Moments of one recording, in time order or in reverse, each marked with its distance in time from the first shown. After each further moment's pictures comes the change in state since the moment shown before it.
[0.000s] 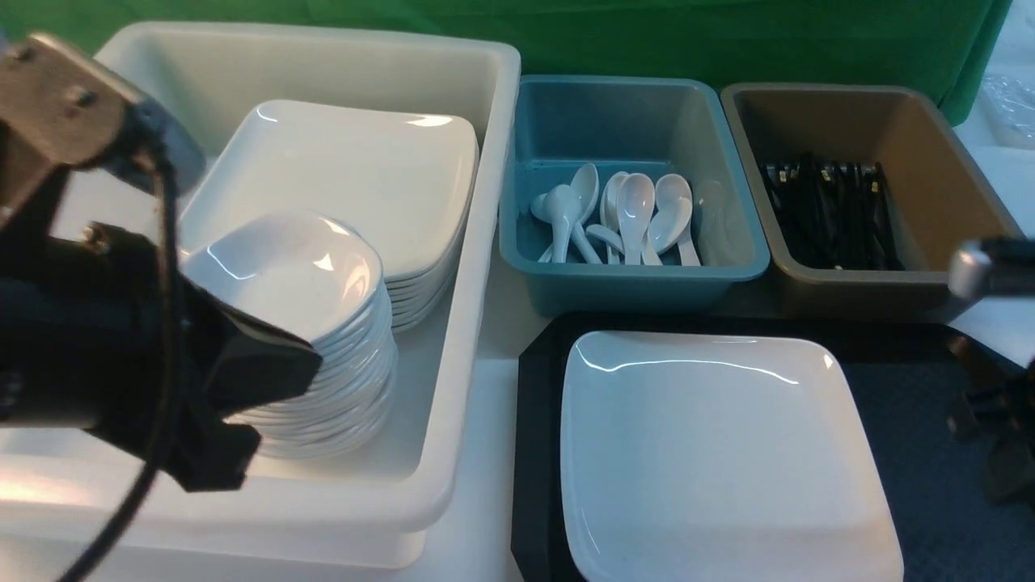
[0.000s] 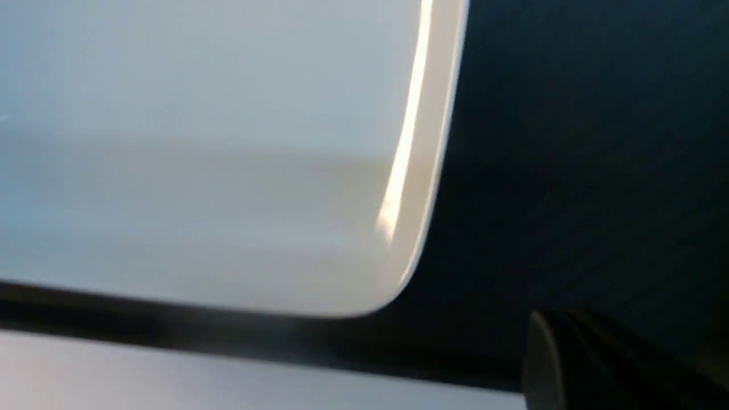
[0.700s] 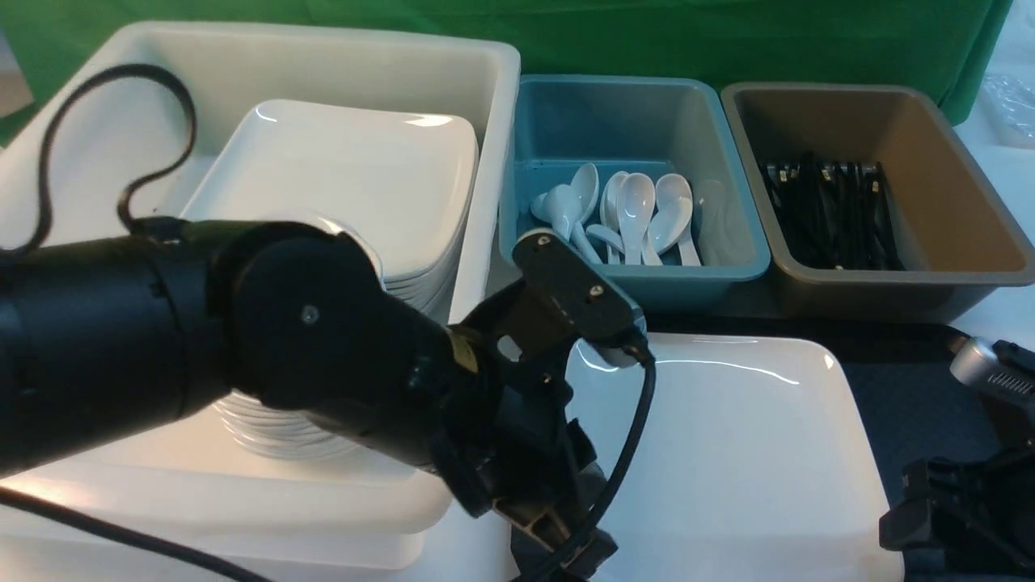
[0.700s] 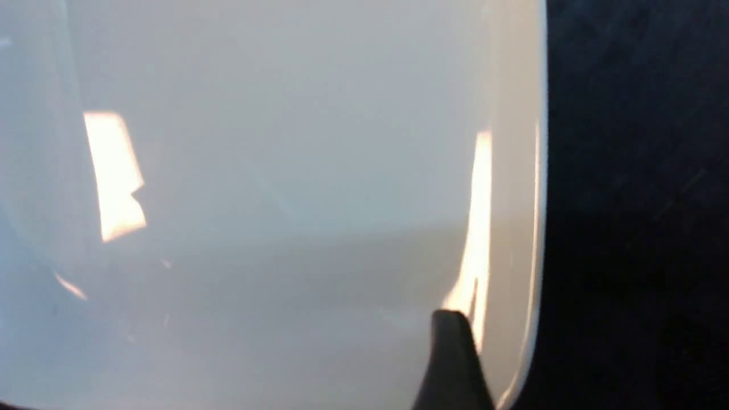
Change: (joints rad) right arm -0.065 -0.011 0.306 0.314 -0.409 -0.118; left arm -0.399 0.493 -0.072 -0.029 -0.283 0.002
